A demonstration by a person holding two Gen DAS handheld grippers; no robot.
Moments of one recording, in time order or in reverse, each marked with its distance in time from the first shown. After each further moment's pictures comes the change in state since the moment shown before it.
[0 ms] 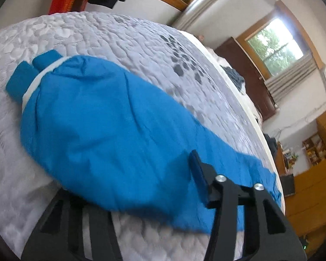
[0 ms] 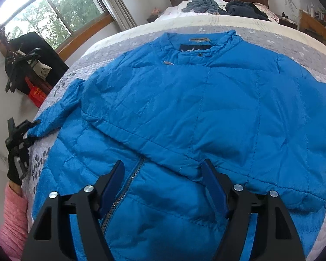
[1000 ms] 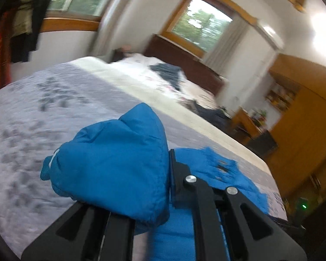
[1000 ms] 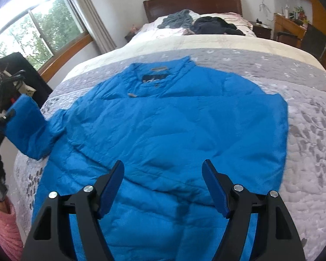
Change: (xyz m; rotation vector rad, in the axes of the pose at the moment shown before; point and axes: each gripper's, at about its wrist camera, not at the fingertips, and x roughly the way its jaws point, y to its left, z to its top) left arm -0.063 -0.247 -0.089 0.479 -0.036 -0.311; right arm -0.060 -0.039 0.007 0.092 -0.111 -0.128
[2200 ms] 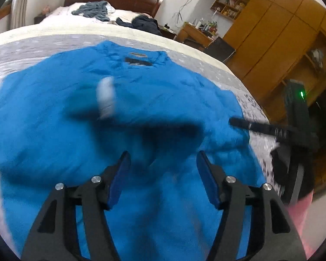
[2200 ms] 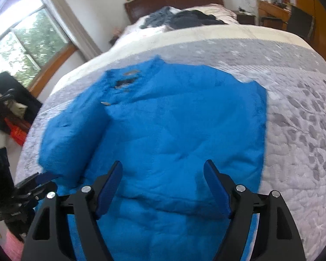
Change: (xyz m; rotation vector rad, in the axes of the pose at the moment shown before) left arm 0.115 -0.095 -0.147 0.311 0.436 -0.233; right arm 0.003 -0.039 0.007 0.106 0.005 0.008
